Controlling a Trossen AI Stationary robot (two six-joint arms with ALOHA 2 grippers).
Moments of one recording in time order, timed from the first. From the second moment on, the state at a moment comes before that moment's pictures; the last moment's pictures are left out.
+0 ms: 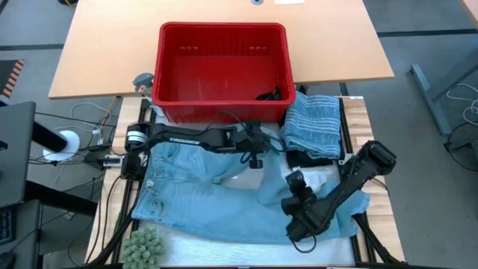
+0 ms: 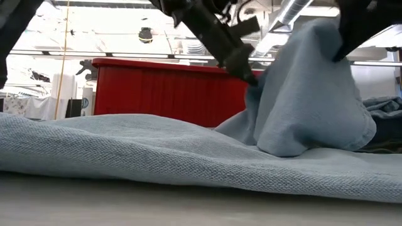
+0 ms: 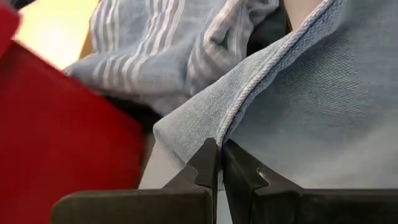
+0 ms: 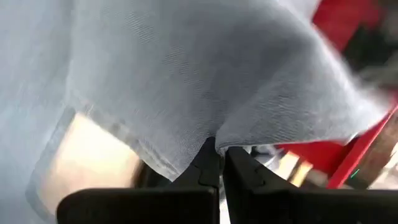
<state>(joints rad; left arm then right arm) 0.08 1.99 1.57 -0.21 -0.29 0.32 0.69 1.81 1.43 -1.57 0.76 0.27</state>
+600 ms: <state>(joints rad) 0.07 1.65 1.57 -0.71 -0.30 0.13 0.30 1.80 1.49 -1.57 0.70 0.99</state>
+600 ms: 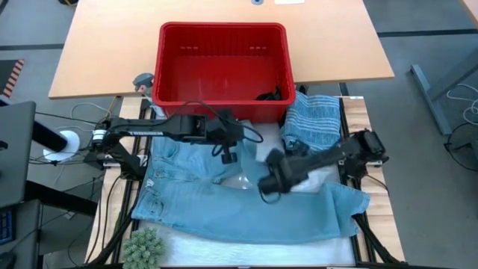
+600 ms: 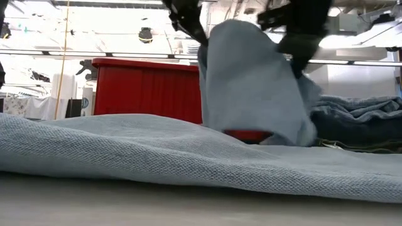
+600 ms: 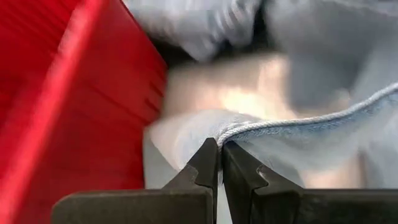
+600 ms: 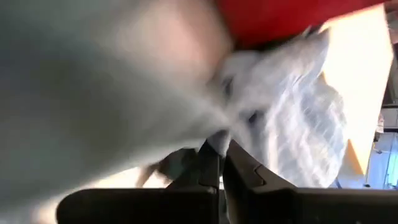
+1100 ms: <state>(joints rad) 0.06 1.65 1.57 -0.88 -0.29 0.09 -0.02 1.70 1.92 -1.57 0.80 0.66</state>
